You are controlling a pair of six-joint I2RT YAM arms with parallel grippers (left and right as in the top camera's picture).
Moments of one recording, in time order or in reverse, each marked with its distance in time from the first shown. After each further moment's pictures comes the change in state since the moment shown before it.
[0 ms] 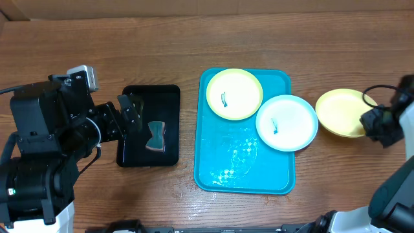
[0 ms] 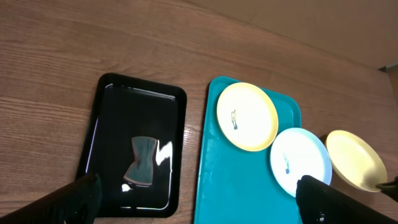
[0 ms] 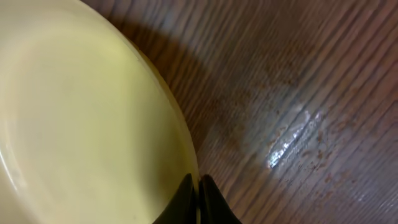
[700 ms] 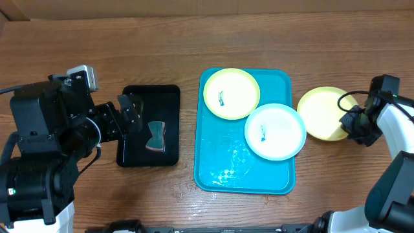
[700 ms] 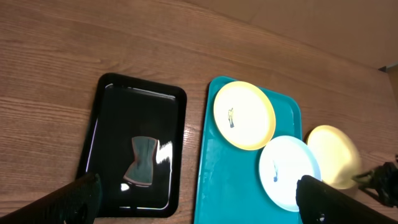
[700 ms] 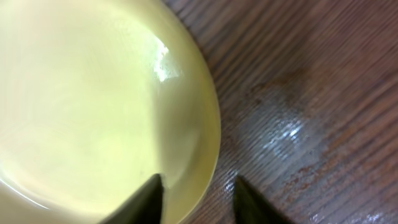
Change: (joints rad) left arm 0.000 0.000 0.000 0.000 0.000 0.000; right arm 0.130 0.000 -0.114 0.103 -0.019 -0.096
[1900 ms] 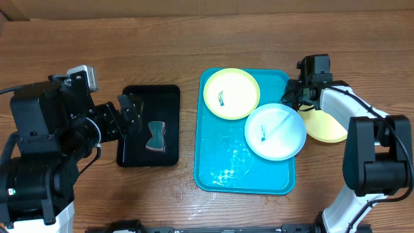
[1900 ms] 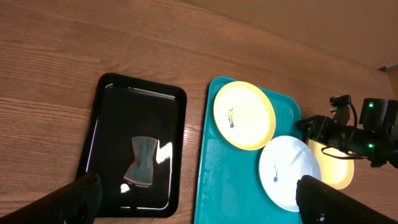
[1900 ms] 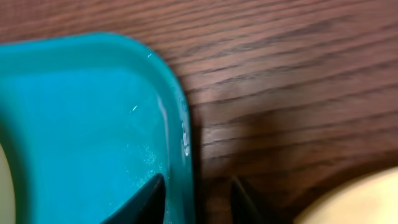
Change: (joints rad) left arm 0.000 0.000 0.000 0.000 0.000 0.000; right arm 0.385 0.262 0.079 0.538 -0.129 -0.277
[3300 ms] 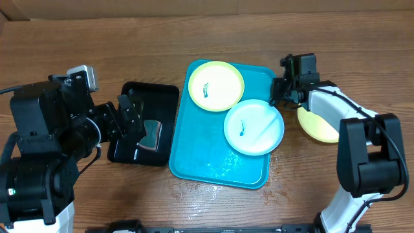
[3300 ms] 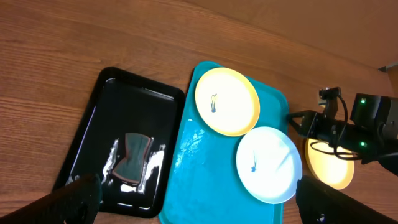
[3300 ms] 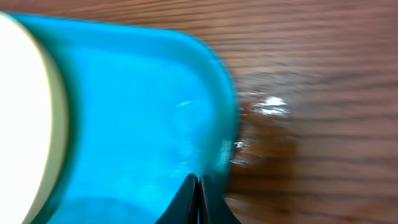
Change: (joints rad) left arm 0.000 0.000 0.000 0.000 0.000 0.000; right arm 0.093 0.002 0.000 0.089 -0.112 -0.033
